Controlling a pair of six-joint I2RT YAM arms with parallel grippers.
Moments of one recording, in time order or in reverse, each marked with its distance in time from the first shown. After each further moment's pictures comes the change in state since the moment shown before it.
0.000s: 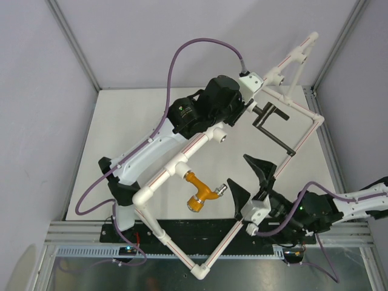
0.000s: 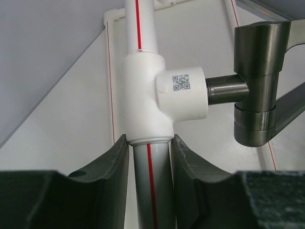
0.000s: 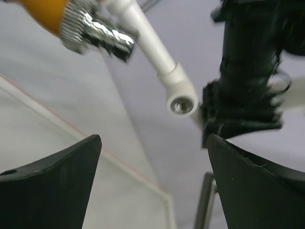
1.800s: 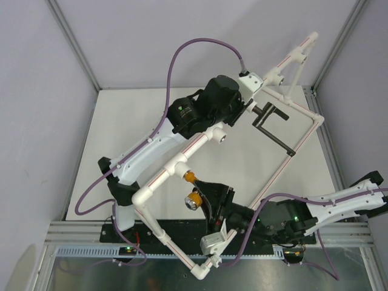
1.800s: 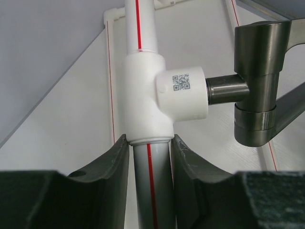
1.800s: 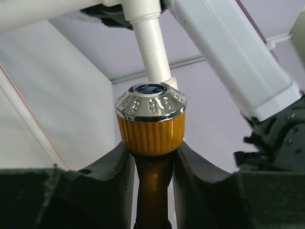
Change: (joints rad) left arm 0.000 -0.002 -0.003 0.000 0.000 0.001; right arm 0.039 0.411 0.250 -0.003 -0.239 -0.338
